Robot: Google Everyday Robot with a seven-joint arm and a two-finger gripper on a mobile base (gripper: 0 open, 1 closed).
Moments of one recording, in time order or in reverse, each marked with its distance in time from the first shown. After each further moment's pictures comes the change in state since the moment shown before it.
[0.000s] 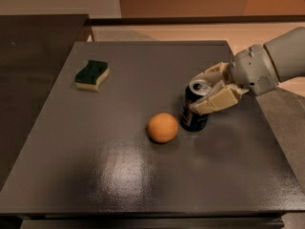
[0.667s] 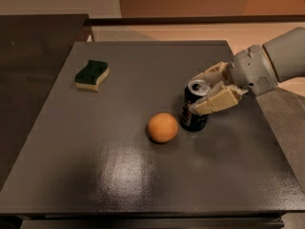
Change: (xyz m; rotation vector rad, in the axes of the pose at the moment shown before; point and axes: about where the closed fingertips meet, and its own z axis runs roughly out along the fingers) arm -0.003 0.001 0.003 -0.005 0.000 -0.004
